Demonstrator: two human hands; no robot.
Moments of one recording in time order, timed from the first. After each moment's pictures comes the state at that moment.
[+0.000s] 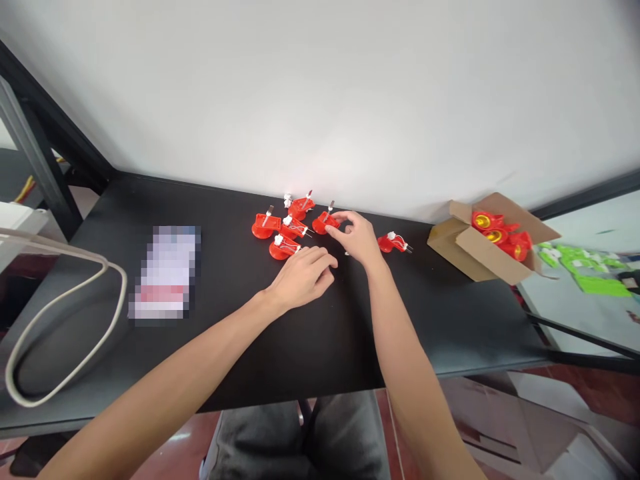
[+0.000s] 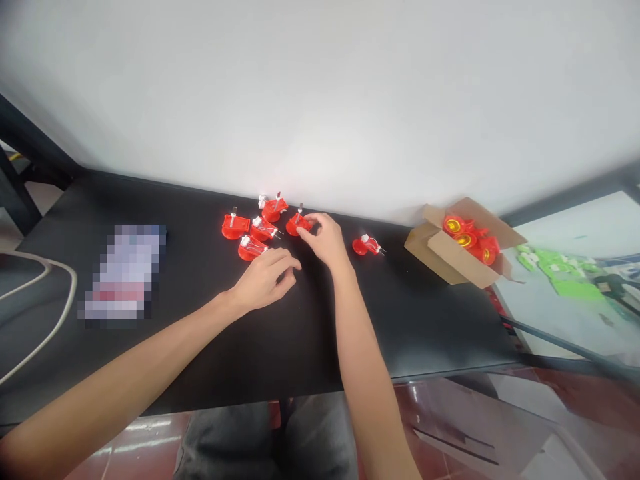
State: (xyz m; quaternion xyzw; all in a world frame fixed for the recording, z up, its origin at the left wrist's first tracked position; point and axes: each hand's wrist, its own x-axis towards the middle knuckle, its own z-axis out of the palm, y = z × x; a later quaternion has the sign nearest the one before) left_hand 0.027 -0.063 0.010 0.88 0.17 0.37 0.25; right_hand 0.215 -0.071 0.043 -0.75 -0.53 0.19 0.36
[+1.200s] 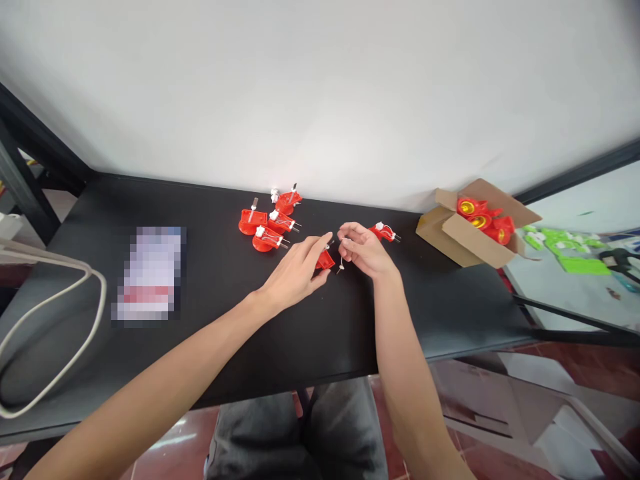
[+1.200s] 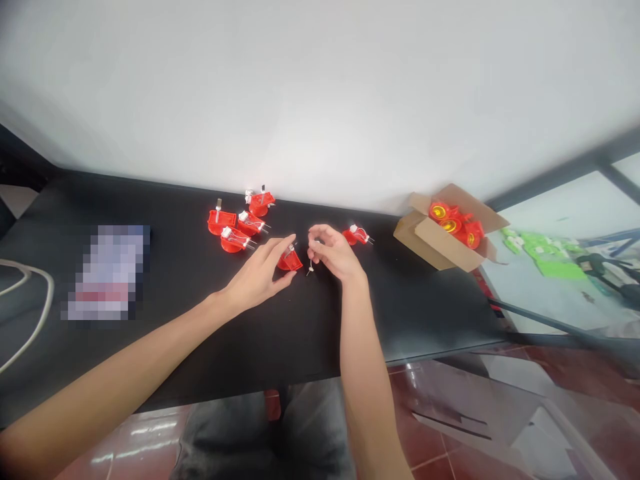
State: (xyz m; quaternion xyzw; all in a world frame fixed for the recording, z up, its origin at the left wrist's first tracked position) left_hand 0.030 -0.072 0.009 0.88 0.16 0.35 0.28; right_hand 0.239 -0.127 0.038 -0.57 -0.36 0.51 0.53
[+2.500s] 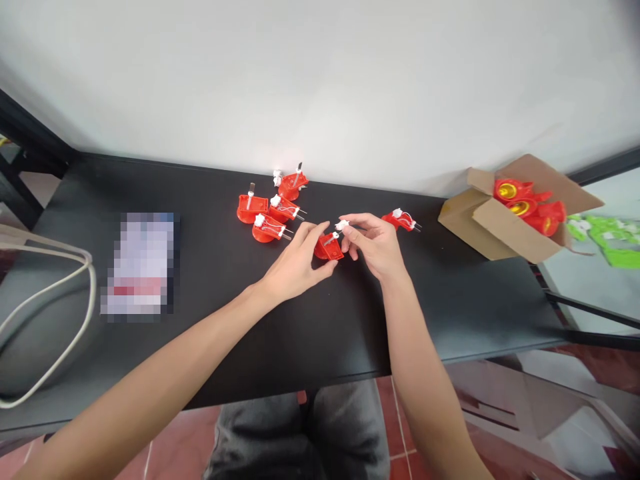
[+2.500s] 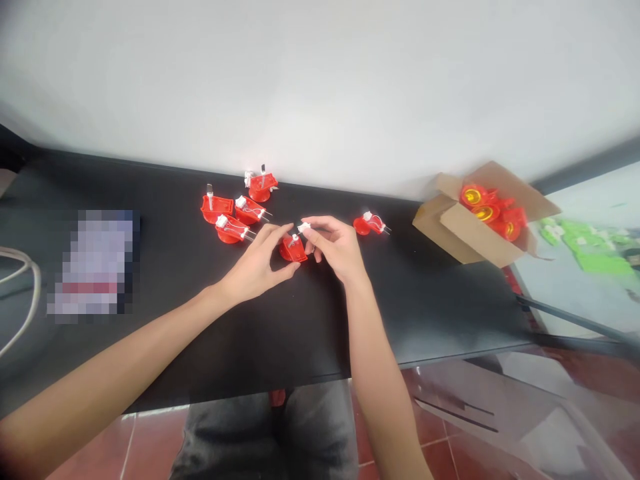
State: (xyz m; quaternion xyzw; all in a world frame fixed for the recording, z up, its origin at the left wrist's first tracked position) left_hand 0.033 -0.068 0.008 0.80 0.23 0.27 0.48; right_hand 0.218 -0.129 0.038 -0.61 -0.42 0.39 0.55
